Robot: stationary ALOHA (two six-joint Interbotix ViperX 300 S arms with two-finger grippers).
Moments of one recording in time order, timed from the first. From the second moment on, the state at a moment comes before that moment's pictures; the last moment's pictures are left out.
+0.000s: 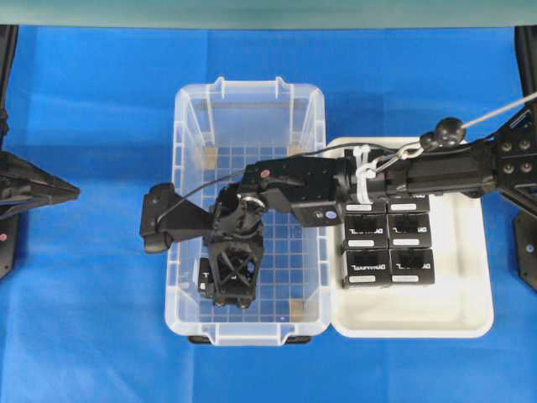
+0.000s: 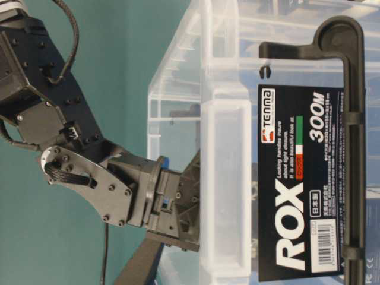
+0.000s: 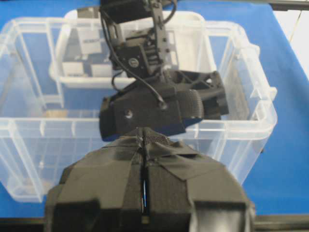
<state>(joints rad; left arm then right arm) 0.00 -1.12 1.08 0.01 0.22 -0.03 -0.03 0.54 -0.11 0.44 0.88 -0.29</state>
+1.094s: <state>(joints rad) 0.00 -1.12 1.08 0.02 0.22 -0.03 -0.09 0.42 -0.13 0.39 0.99 -0.28</state>
